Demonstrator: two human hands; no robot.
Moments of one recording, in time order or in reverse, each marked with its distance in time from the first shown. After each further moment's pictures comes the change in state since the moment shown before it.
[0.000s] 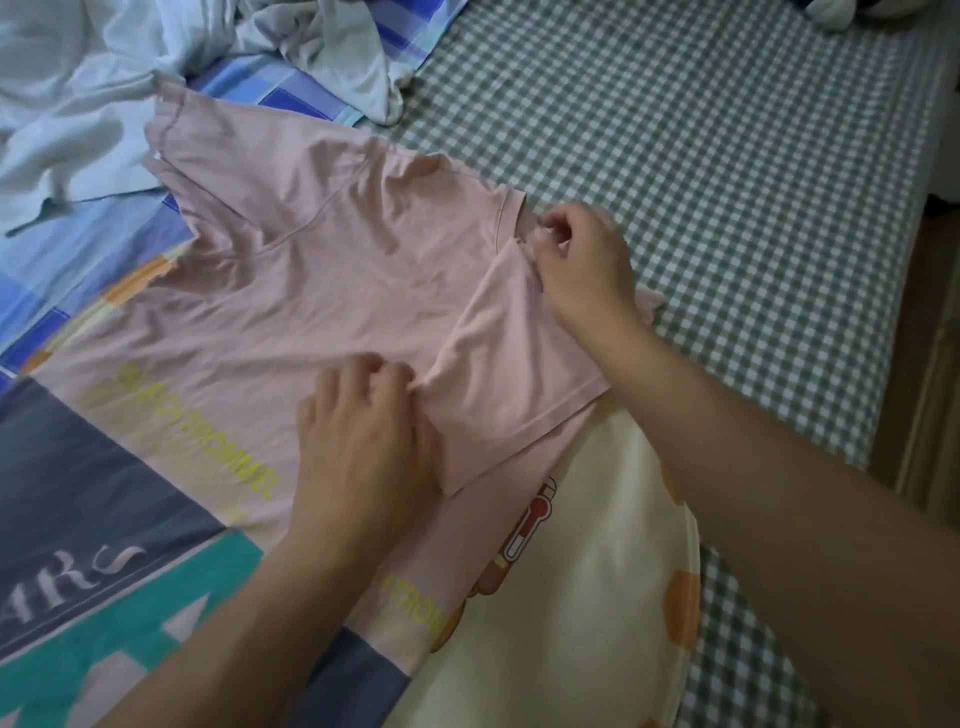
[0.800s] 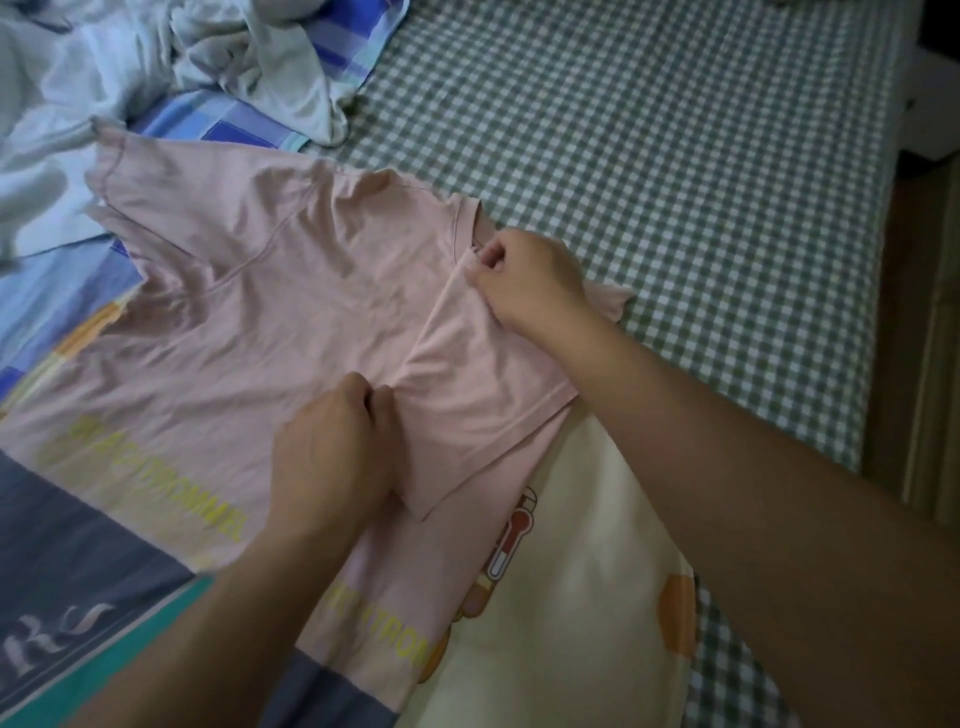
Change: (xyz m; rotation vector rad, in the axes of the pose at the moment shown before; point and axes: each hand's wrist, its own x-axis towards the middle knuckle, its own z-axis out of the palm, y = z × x) left_hand 0.031 0.011 0.007 -0.040 -0.160 -0.234; right_hand 0.007 0.000 0.006 -0.140 -0.226 0.068
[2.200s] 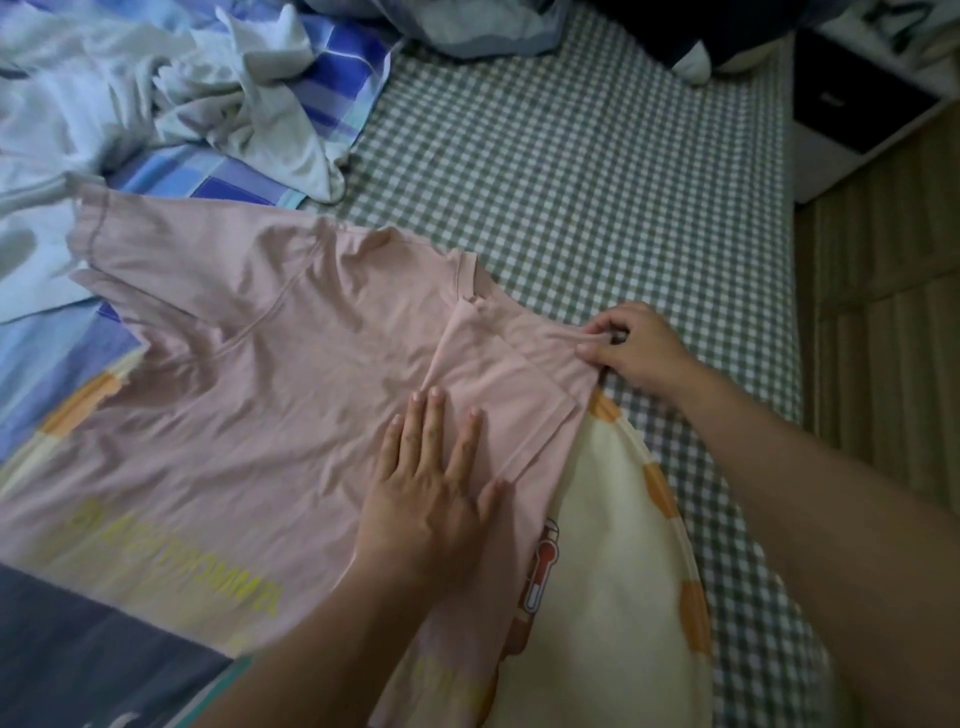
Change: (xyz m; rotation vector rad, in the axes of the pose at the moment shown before) left_hand 0.009 -0.013 0.048 0.259 -0.160 0.594; right_hand -0.015 0.104 -0.043 0.107 -0.036 0.270
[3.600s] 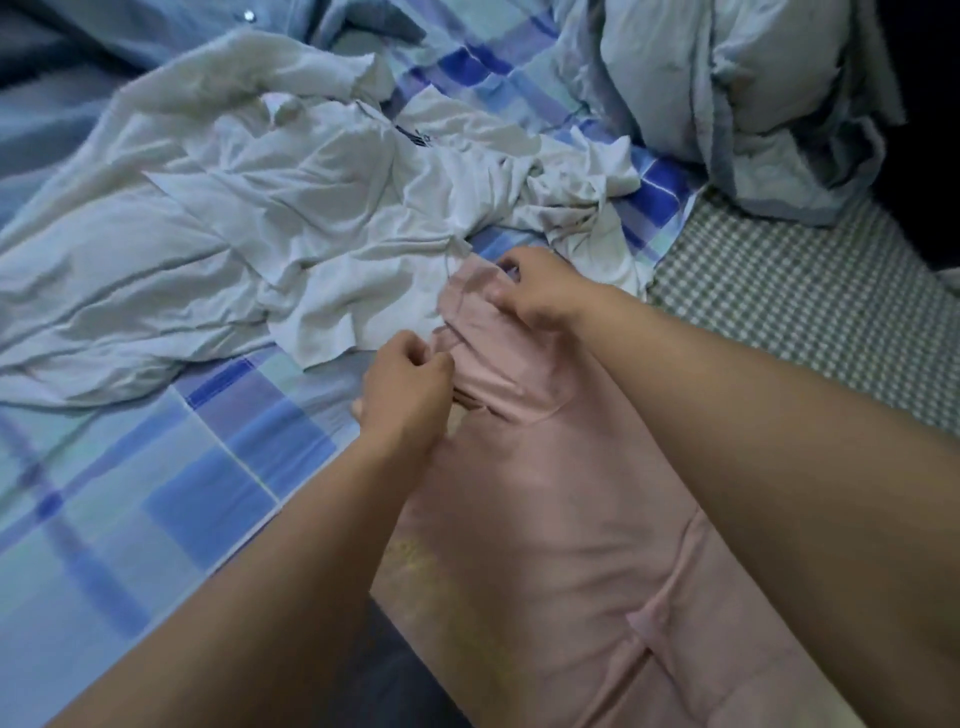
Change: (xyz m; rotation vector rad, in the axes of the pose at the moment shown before) left_hand 0.025 -0.264 -0.112 -1.176 0.417 -0.923; right_hand 0.049 -0.407 0.187 -0.411 -0.291 -0.509
